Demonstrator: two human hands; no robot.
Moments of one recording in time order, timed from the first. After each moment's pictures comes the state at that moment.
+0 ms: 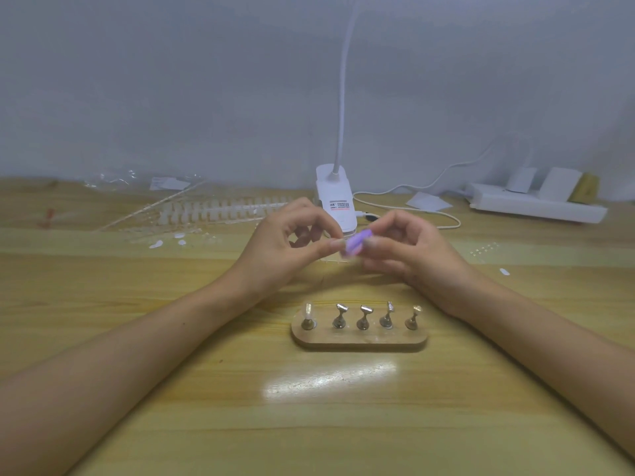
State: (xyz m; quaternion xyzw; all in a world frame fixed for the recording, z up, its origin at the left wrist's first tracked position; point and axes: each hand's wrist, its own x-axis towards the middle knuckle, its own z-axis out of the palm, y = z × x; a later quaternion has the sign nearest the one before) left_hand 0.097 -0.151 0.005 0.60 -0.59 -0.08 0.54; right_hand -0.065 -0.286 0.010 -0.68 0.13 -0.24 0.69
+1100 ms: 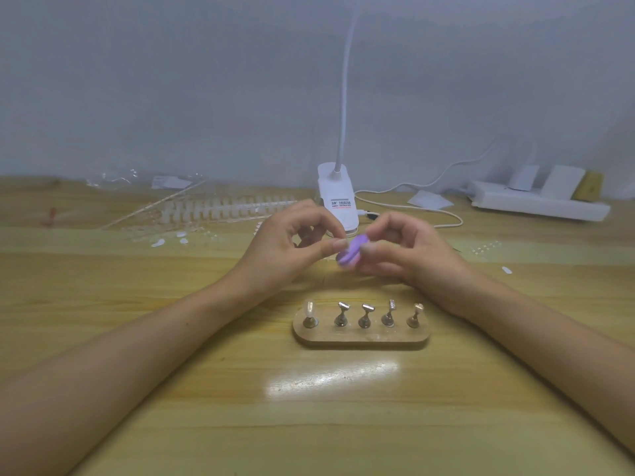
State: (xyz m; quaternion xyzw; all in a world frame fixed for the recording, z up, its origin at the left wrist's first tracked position) left_hand 0.096 -0.152 0.005 0.60 -0.60 -0.05 0.52; right_hand -0.064 -0.289 0.006 -0.69 0.10 -0.21 0.69
